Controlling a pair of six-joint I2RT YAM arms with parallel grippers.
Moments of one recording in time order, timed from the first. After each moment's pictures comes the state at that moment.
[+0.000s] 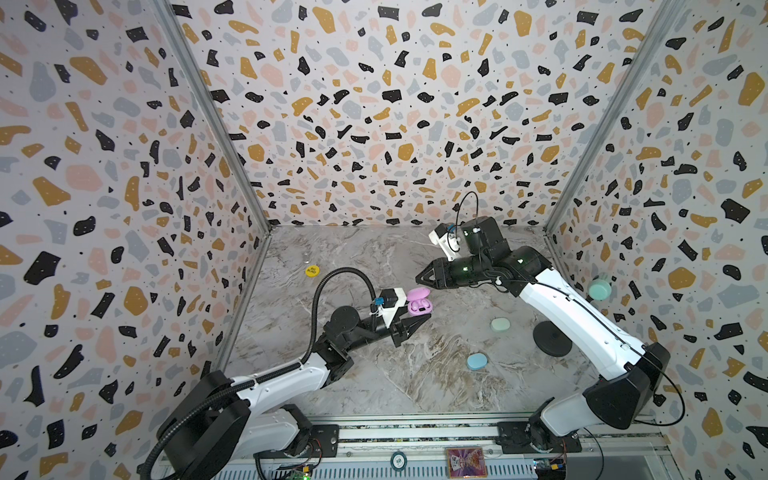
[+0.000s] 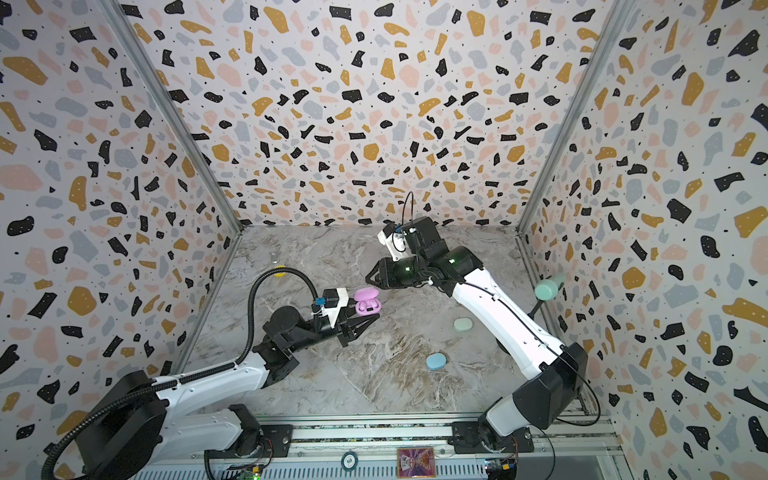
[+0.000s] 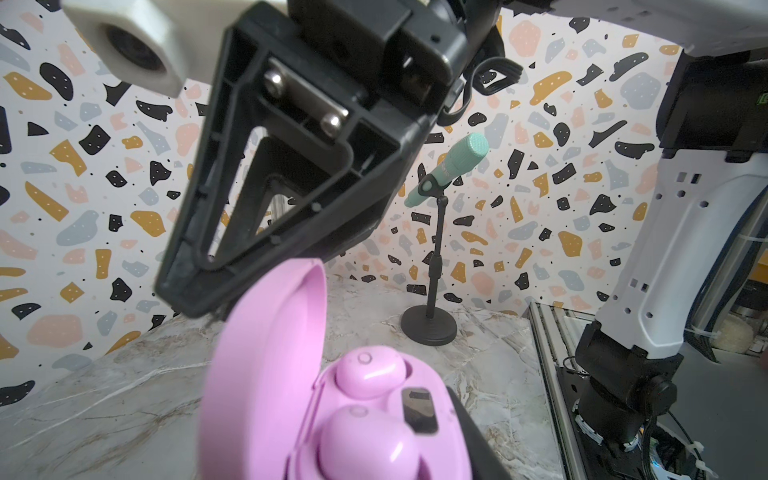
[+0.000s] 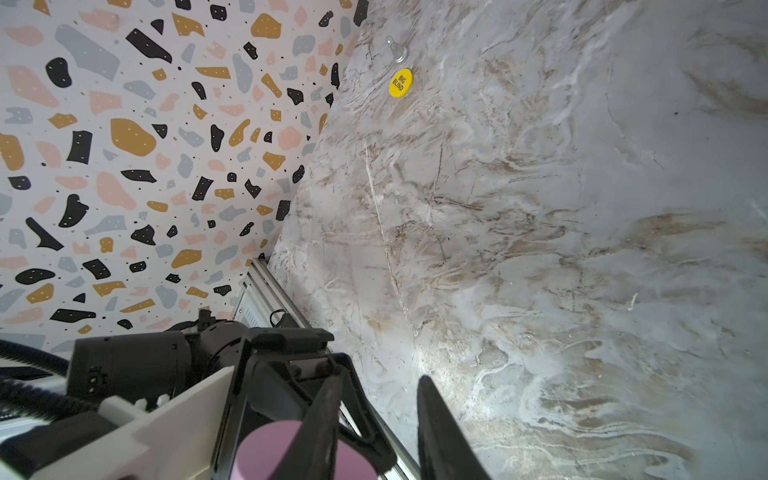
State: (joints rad) left arm -0.74 1.21 0.48 0.85 0.49 -0.08; right arm 0.66 1.49 1.59 -0.83 -0.51 0.45
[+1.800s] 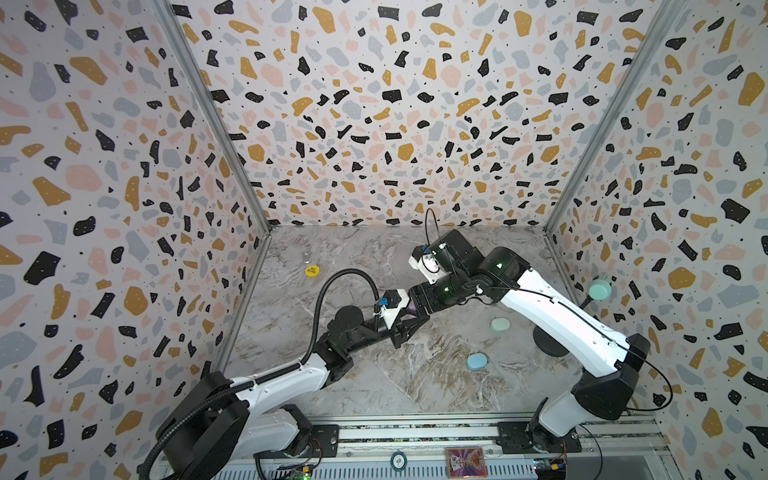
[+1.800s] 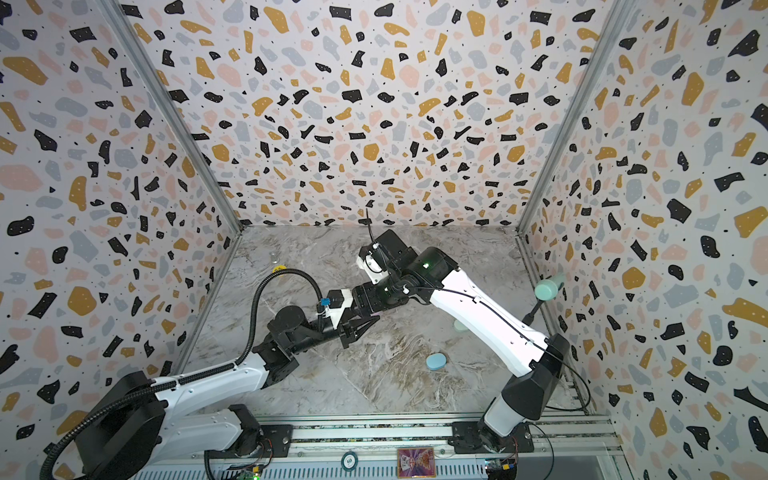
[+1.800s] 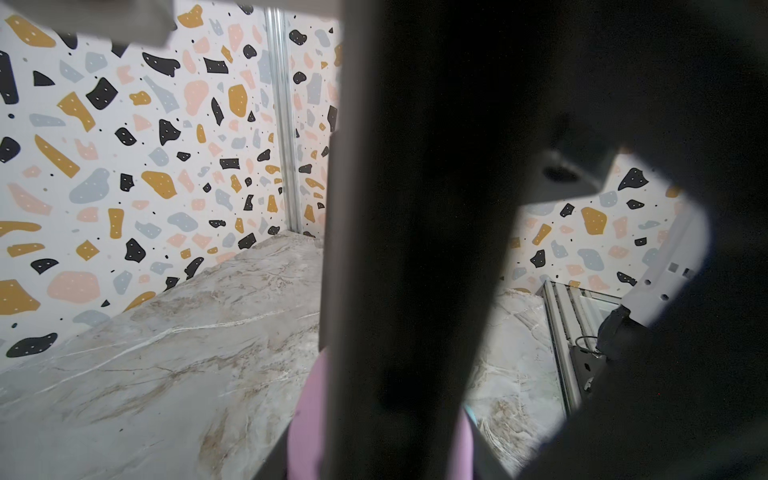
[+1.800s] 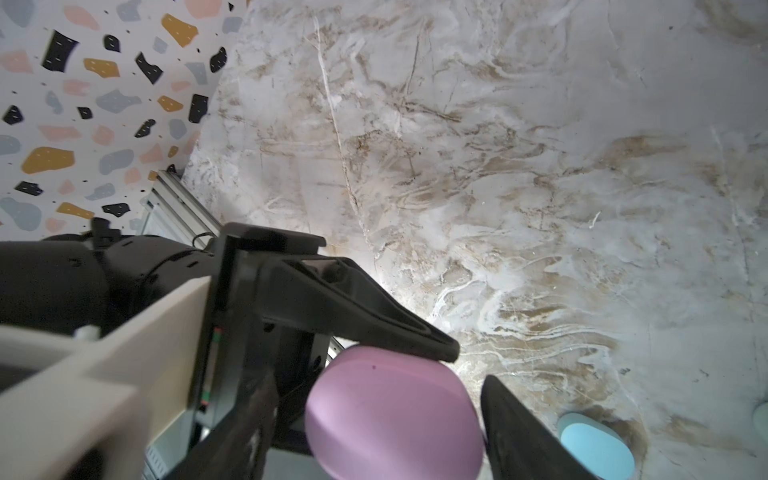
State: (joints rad) left arm -0.75 1.20 0.48 0.75 0.44 -0.06; right arm 0.87 1.60 1.77 -1.18 -0.25 0.38
